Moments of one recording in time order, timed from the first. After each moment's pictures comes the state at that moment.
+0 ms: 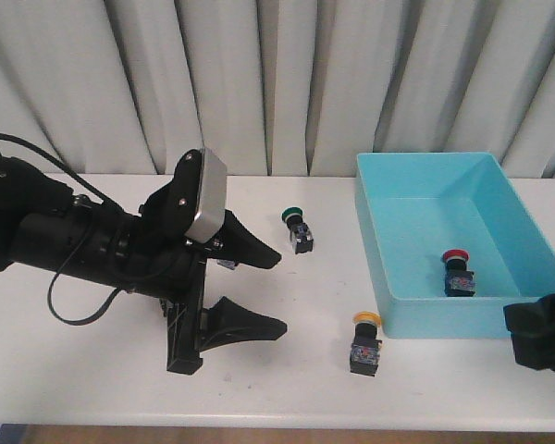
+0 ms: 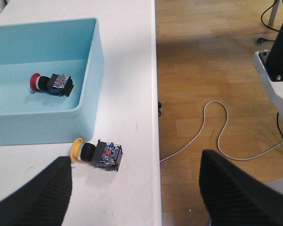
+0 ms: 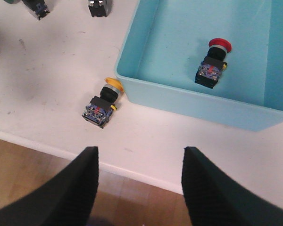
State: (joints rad) left arm -0.40 1.55 -1.05 -1.22 0.93 1.77; right arm 0.16 0.84 -0.73 0.09 0.79 -0.11
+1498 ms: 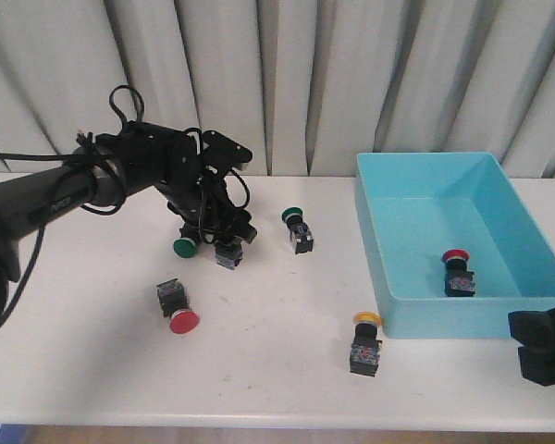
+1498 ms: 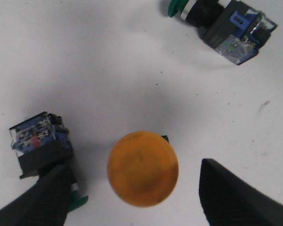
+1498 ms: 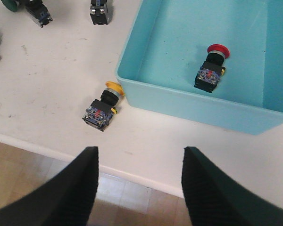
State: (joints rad) left arm -0.40 2.26 -1.86 -0.04 0.76 0.19; right arm 0.16 0.79 -0.69 0.09 0.77 -0.11
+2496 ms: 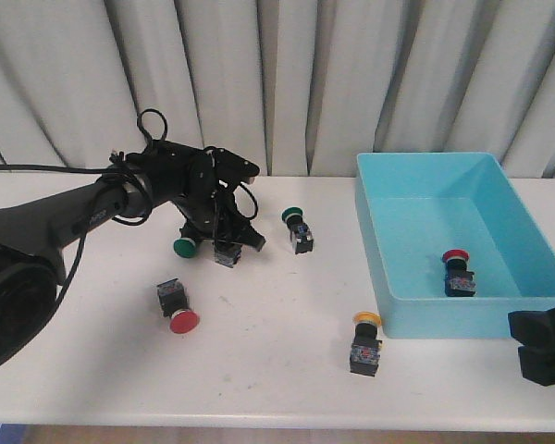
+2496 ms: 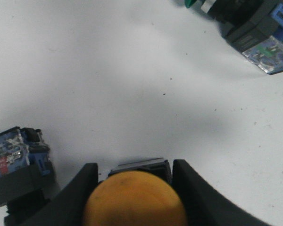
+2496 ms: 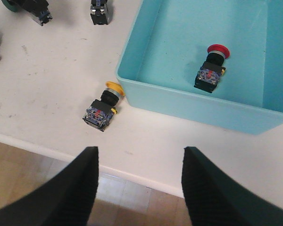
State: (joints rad) left arm -0.40 2.40 -1.97 -0.04 0.77 0.15; right arm 0.16 0.79 -0.69 0.09 0.77 -0.11
